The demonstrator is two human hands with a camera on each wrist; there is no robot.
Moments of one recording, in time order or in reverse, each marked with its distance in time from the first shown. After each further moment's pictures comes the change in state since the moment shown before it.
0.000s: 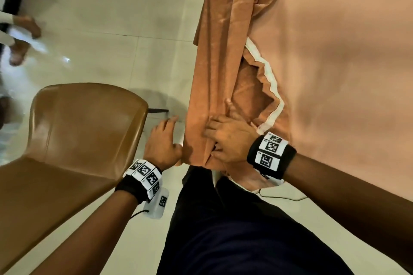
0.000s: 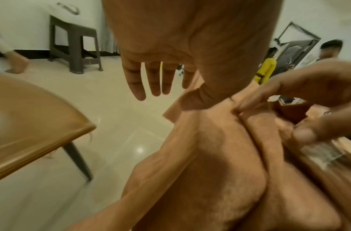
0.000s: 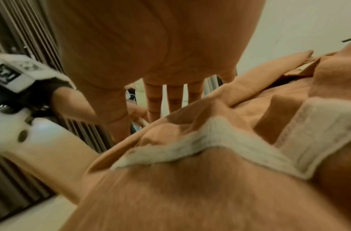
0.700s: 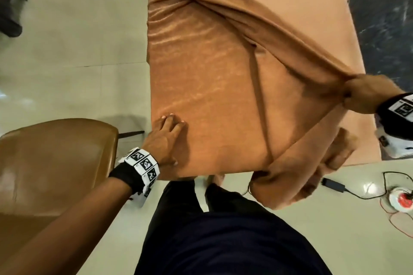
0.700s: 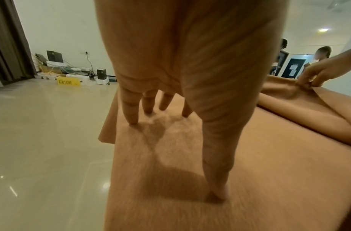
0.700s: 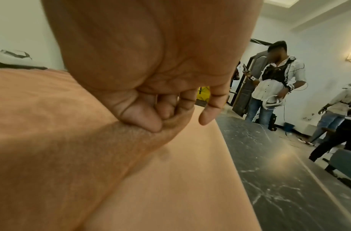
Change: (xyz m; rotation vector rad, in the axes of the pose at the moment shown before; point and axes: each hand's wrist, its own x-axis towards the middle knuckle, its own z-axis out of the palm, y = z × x) left_hand 0.039 0.091 -0.010 0.574 -0.311 0.358; right_hand -0.282 0.219 -0.065 -0.024 -0.318 1.024
